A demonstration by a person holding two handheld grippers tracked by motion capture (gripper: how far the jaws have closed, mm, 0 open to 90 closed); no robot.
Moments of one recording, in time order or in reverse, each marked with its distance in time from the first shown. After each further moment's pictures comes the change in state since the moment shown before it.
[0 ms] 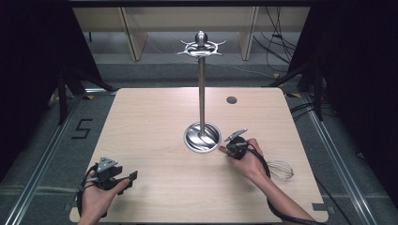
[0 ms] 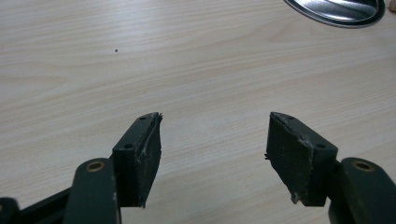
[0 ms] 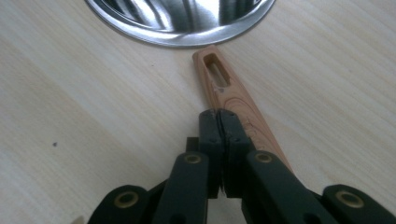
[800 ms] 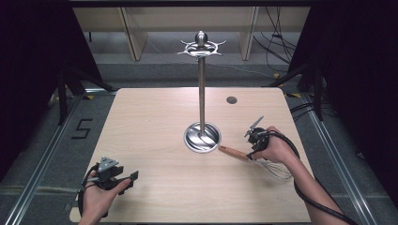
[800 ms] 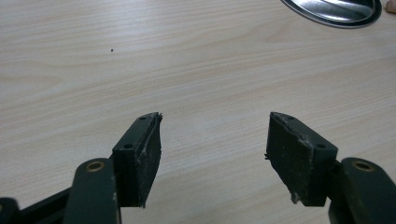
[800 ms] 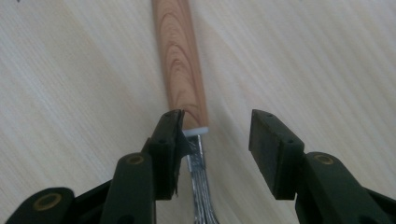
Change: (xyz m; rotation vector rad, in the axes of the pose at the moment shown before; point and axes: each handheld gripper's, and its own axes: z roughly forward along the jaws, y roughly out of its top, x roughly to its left) left arm -0.003 0.000 0.000 -0.001 -0.001 0.008; right arm -0.069 -0.003 -0.031 0.252 0.125 -0.221
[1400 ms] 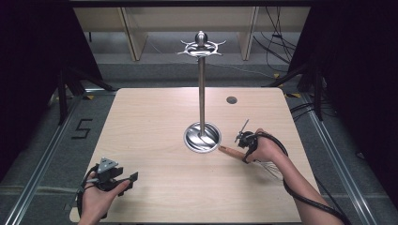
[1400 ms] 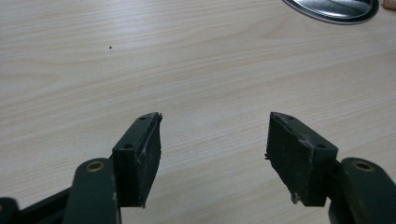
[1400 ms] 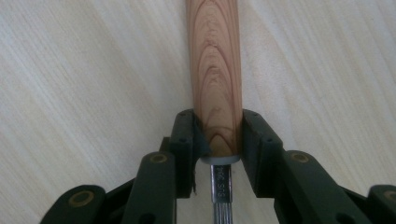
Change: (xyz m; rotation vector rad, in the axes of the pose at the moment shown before) left arm 0.001 -0.003 -0.002 0.006 -0.003 -0.002; right arm 0.011 0.019 0.023 0.139 0.030 -0.066
